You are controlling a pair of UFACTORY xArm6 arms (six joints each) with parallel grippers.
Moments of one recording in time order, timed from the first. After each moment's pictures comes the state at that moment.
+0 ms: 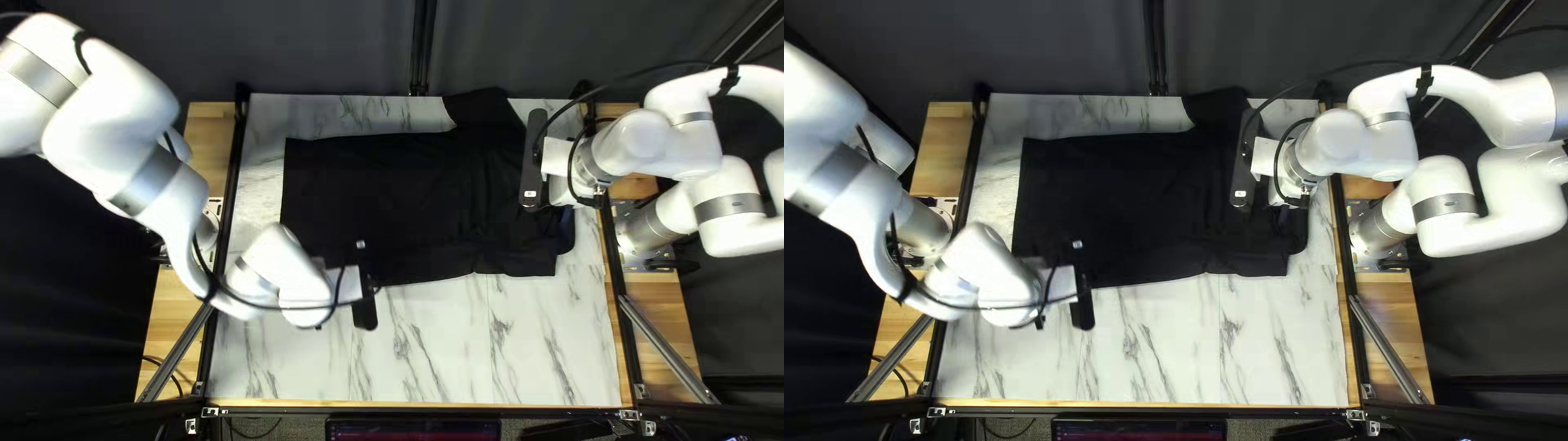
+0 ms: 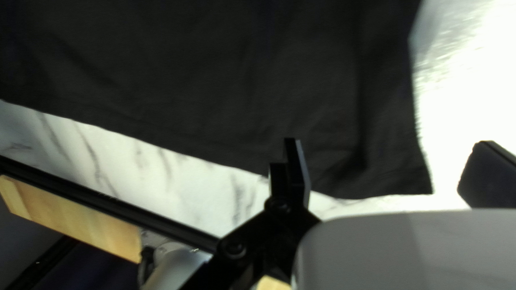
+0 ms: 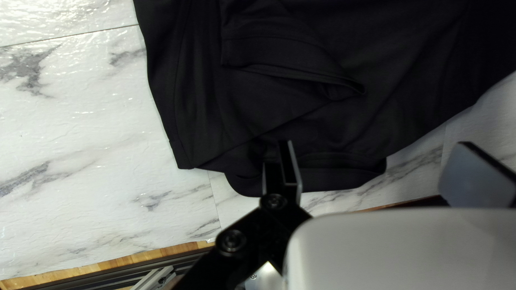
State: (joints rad) left arm -0.53 0.08 -0.84 0.25 1.06 -0.93; right arm 0.03 -0.78 -0.38 -0.18 1.08 0.24
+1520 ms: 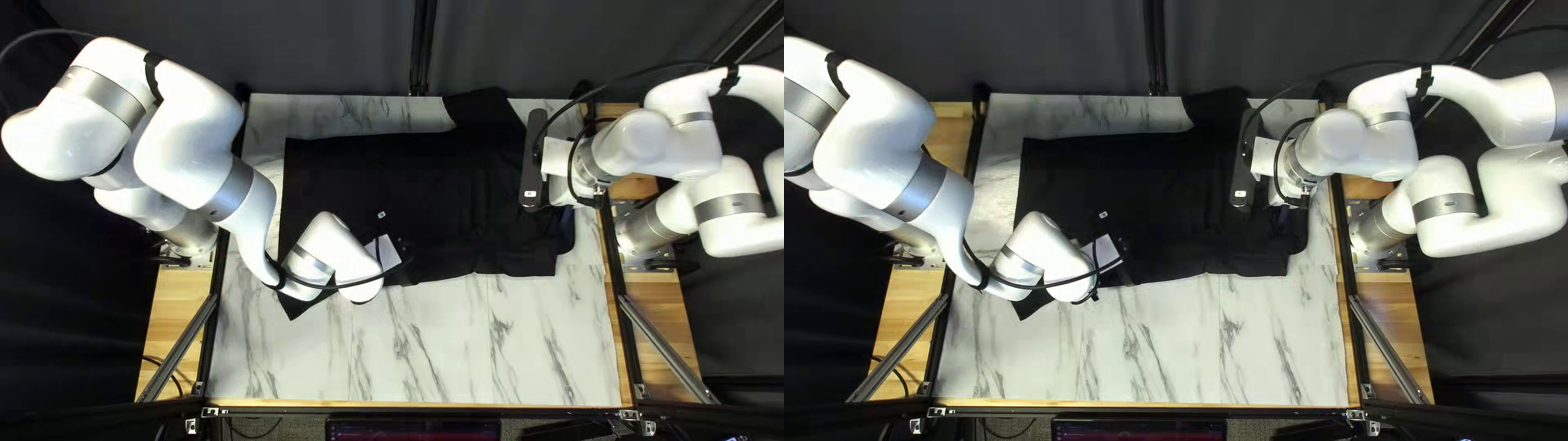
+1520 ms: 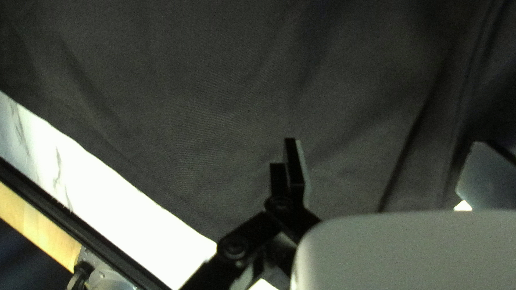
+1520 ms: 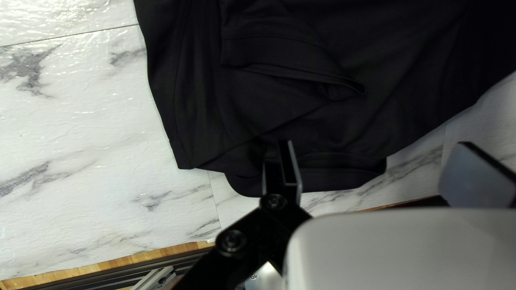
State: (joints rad) left arm -0.35 0.20 -0.83 0.31 0.96 -1.15; right arm 0.03 -0.78 -0.38 -0.18 1.08 0.24
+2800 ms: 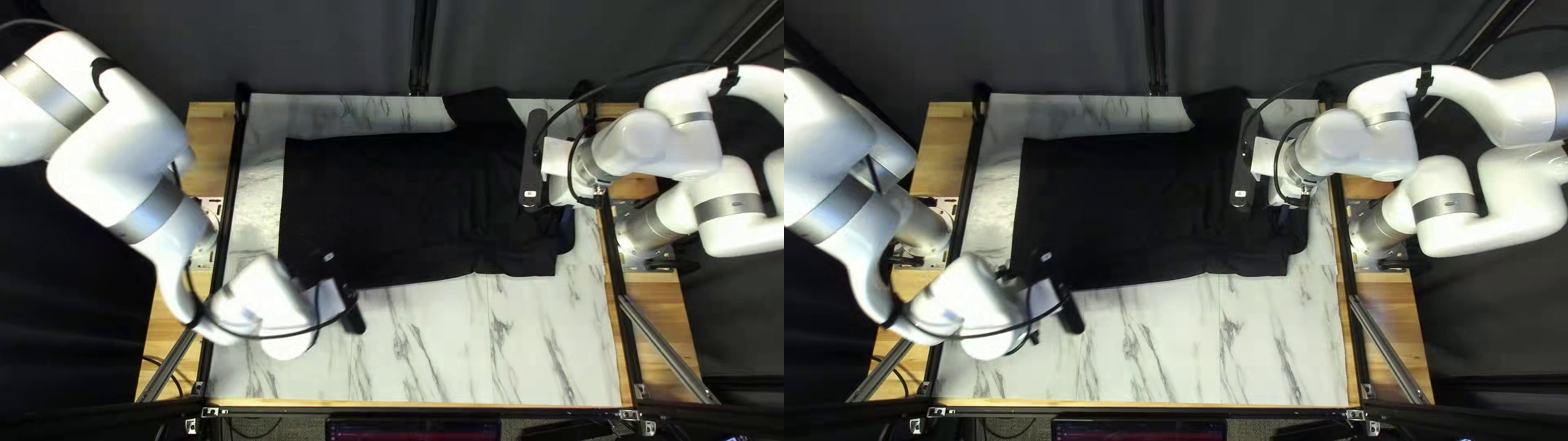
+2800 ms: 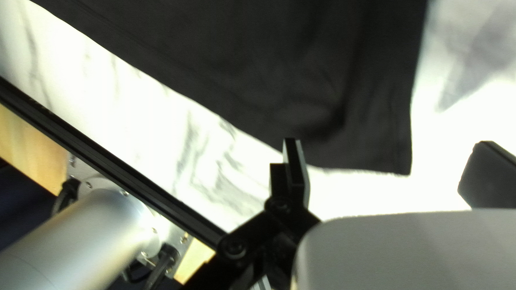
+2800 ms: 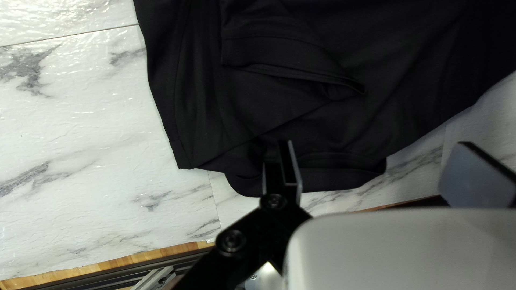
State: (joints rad) left arm -0.77 -0.02 -0.66 0.14 0.98 -1.25; right arm 0.03 -0.78 -0.38 -0.18 1.08 0.24
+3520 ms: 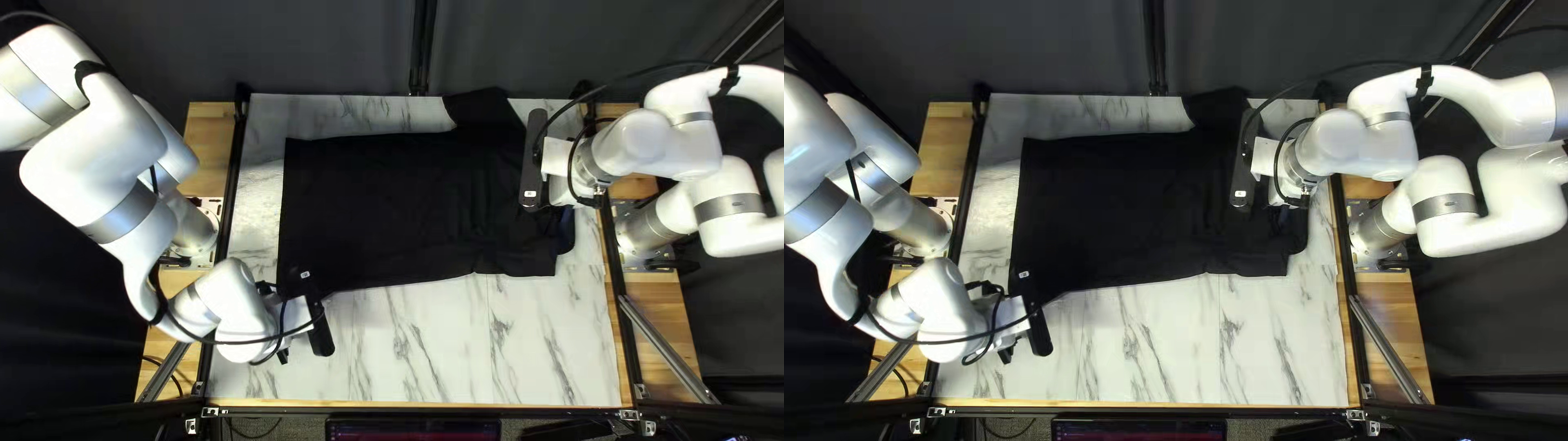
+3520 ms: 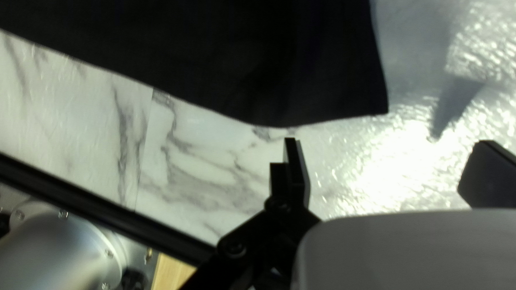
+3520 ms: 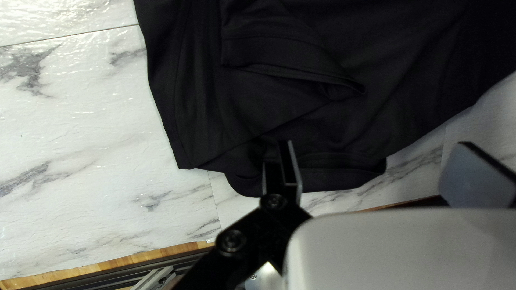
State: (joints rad) left arm -0.70 -0.09 -0.48 0.16 0.70 -1.17; right arm 0.03 -0.78 -0.38 -0.18 1.08 0.24
